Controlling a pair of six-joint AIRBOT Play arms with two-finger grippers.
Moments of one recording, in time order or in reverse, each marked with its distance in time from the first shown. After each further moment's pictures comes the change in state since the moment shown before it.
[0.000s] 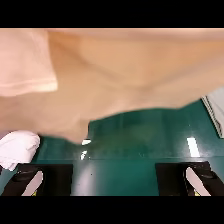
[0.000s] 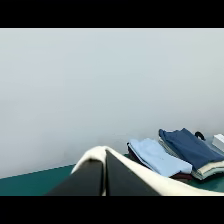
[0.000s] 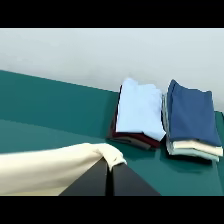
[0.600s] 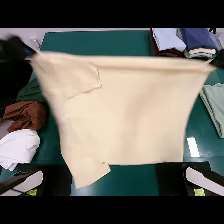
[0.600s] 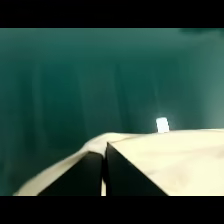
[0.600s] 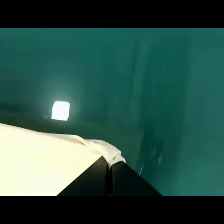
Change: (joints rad) left arm -0.001 -0.432 -0.504 -0.005 -0.095 0.012; right arm 0.002 -0.400 -0.384 -0.026 0.057 0.016
